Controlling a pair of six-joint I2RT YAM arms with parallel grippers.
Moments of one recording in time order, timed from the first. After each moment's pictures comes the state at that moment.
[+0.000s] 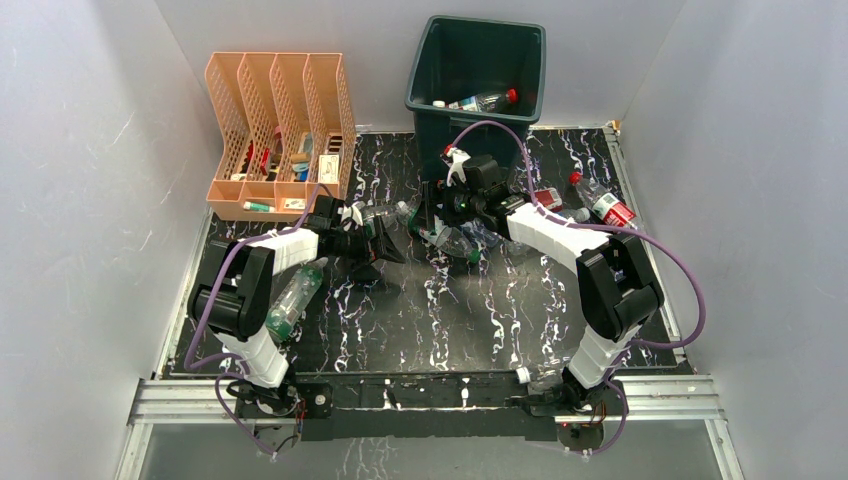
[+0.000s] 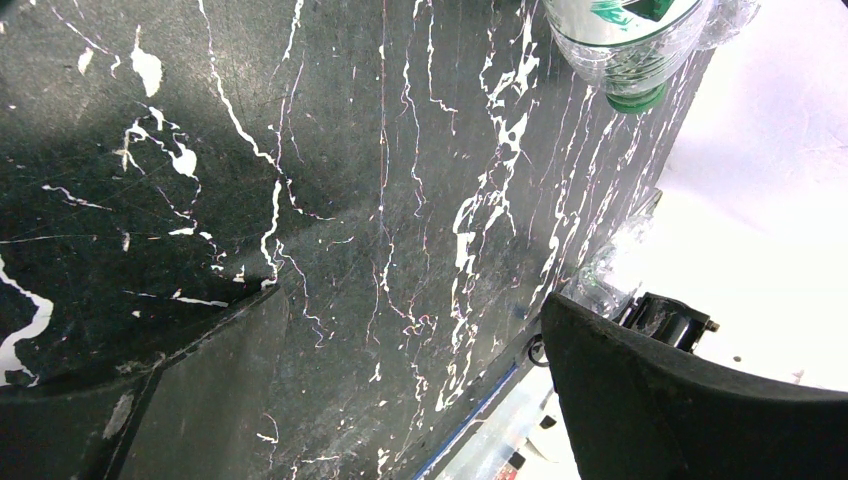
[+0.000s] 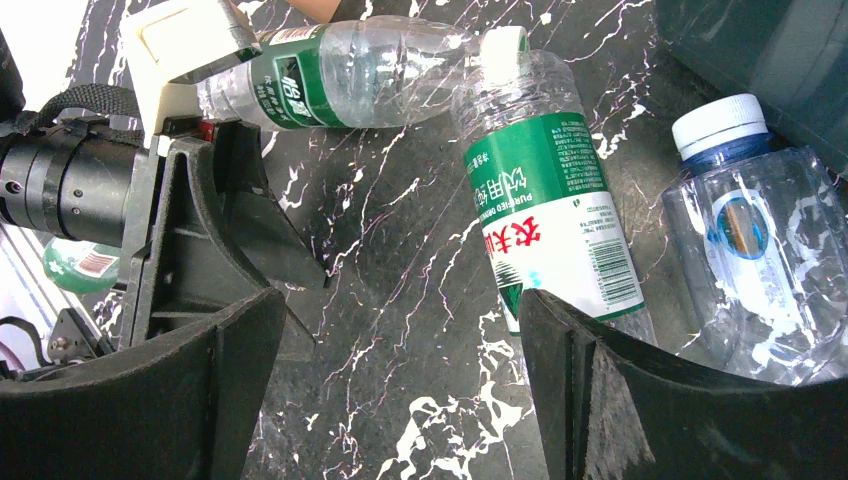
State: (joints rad) left arm -0.29 1.71 0.88 -0.20 0.68 -0.62; right arm 0.58 1.72 1.21 -0.08 -0.36 0.36
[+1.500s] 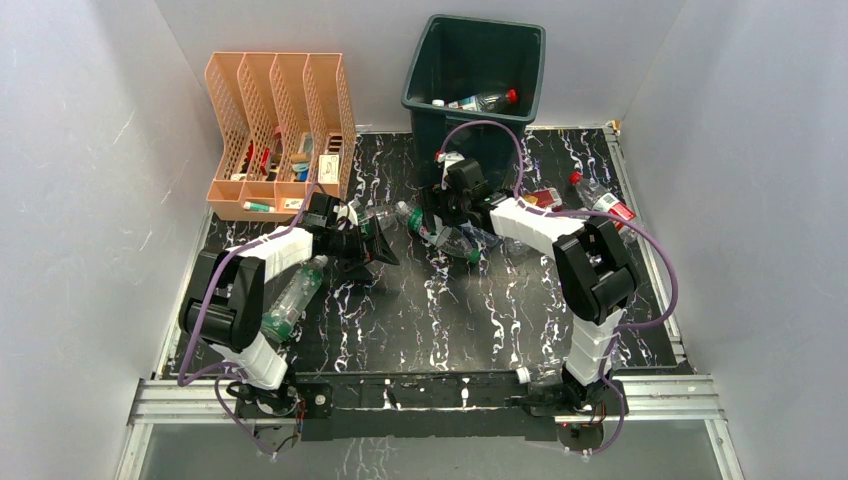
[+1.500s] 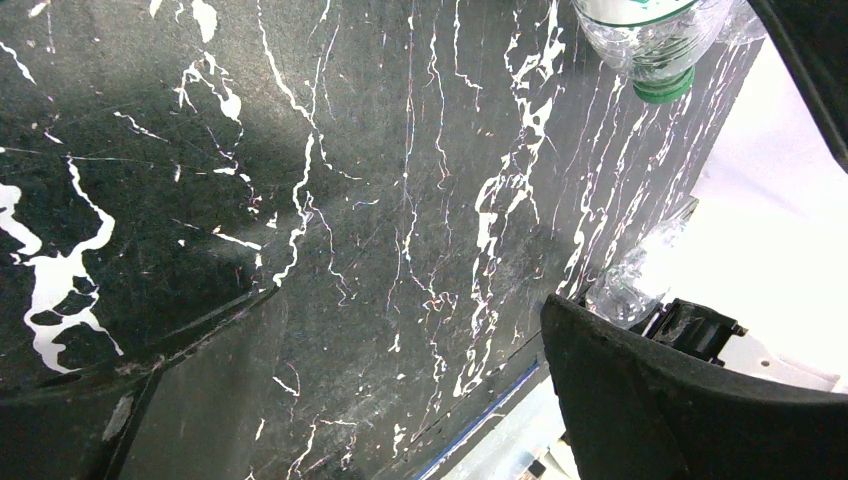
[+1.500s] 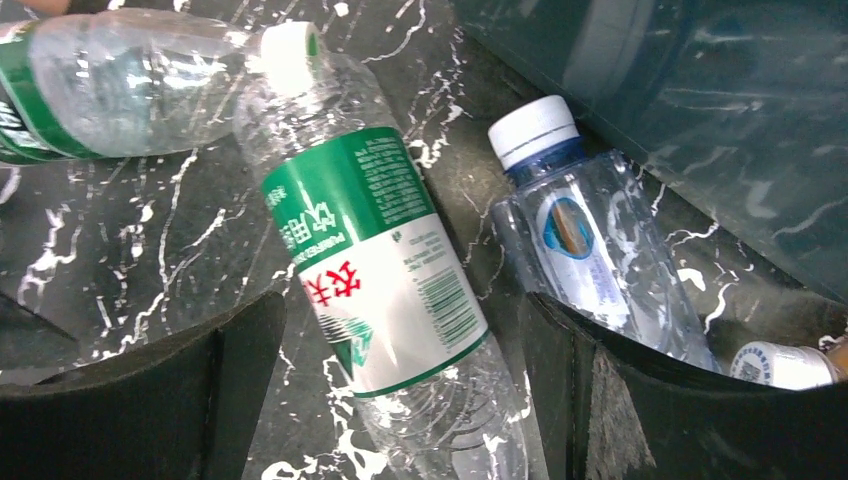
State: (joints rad) left arm -0.28 1.64 0.90 -0.33 0.61 -0.57; right arm 0.61 1.86 1.30 -0.16 -0.07 0.23
